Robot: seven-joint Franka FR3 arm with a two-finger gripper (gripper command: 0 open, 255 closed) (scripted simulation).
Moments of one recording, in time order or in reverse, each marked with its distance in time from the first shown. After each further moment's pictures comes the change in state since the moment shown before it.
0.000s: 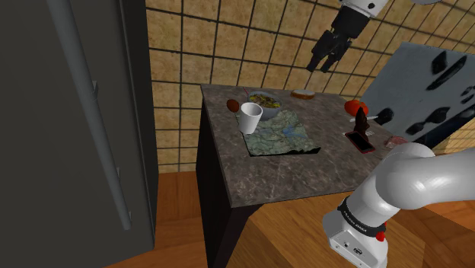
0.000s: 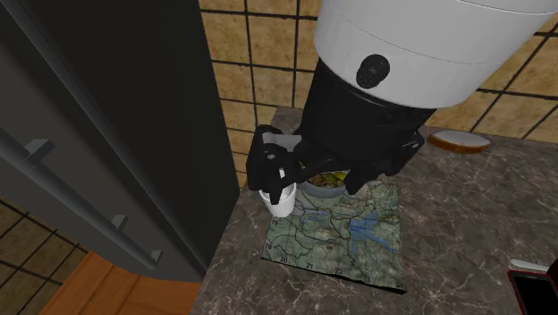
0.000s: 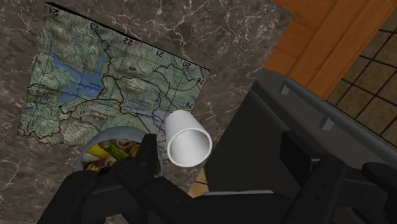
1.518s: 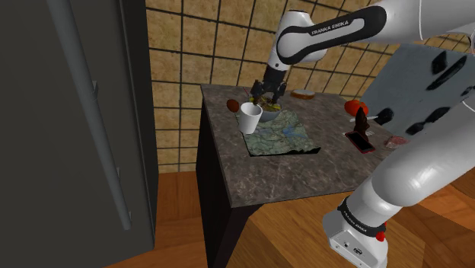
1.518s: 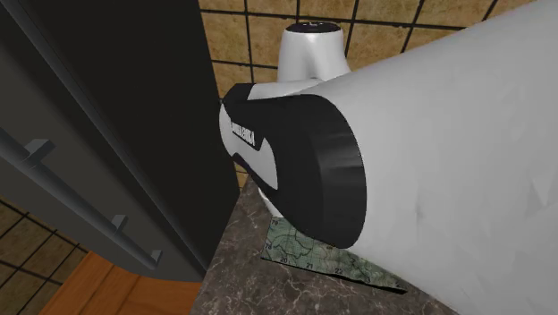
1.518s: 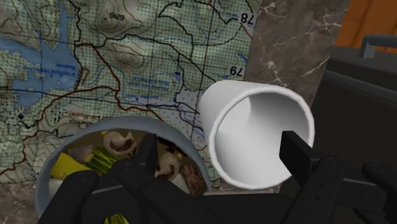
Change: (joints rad) arm -0.097 0.660 0.068 0.029 -0.083 0.504 0.221
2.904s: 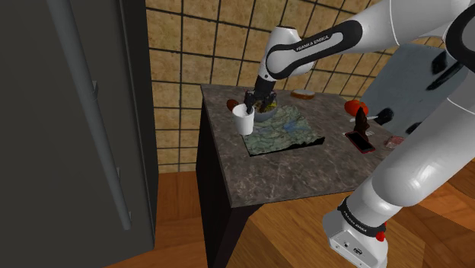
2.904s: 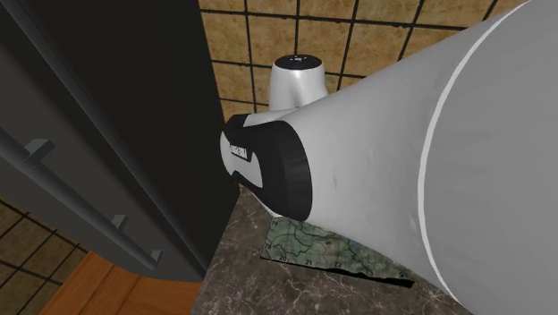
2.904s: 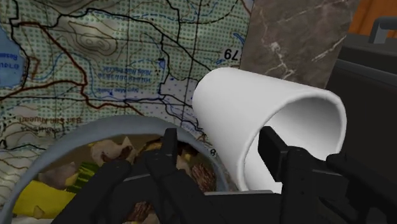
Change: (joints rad) arm 0.003 0.118 0.020 -0.004 -0.021 0.155 0.047
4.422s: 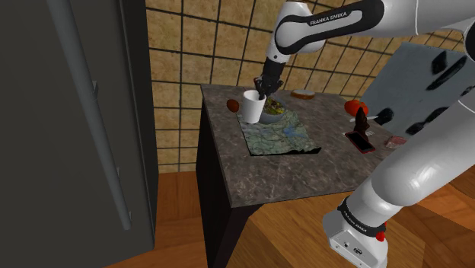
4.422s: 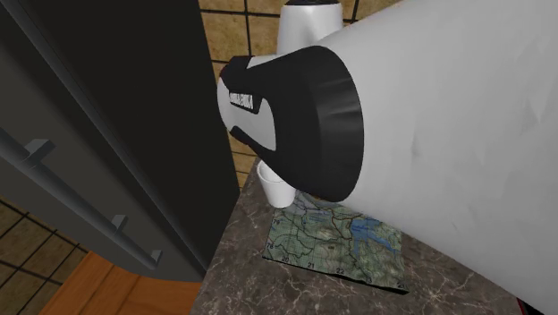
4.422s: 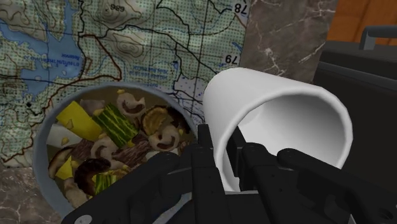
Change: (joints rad) arm -0.015 -0.086 -0.014 0.103 0.009 -0.234 -0.021
